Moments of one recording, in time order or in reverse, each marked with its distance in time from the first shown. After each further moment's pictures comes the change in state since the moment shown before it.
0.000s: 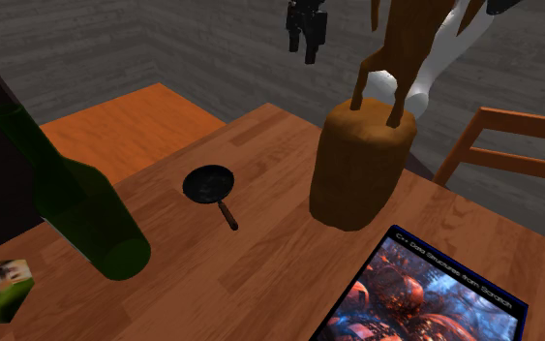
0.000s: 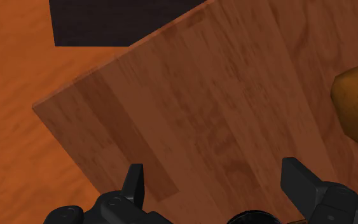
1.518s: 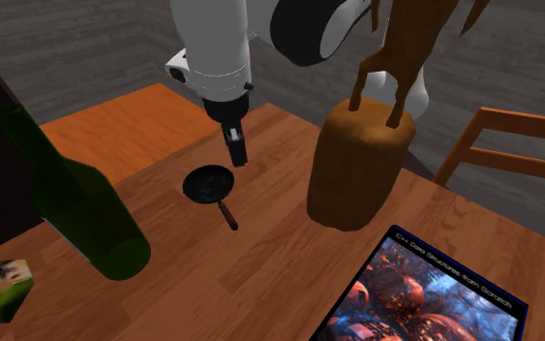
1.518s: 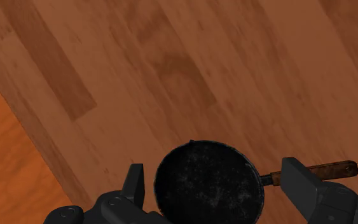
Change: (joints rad) arm 0.024 0.839 0.398 0.494 -0.270 0.125 0.508
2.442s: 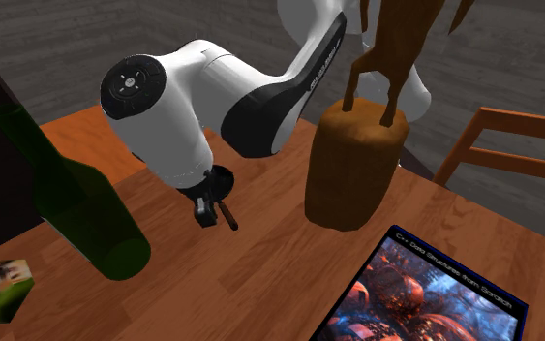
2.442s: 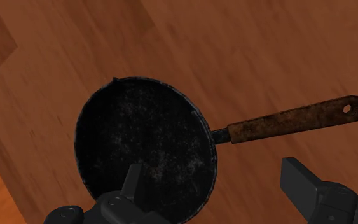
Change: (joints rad) arm 0.123 0.419 0.003 0.325 -0.209 -0.068 0.169
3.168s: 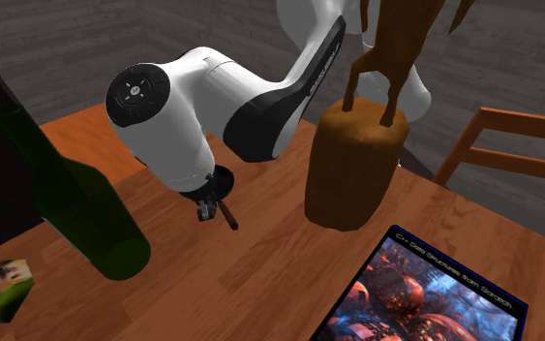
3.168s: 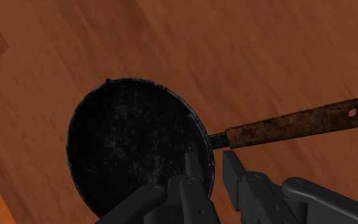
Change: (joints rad) arm -0.003 -0.002 0.000 -0.025 -0.001 0.024 0.007
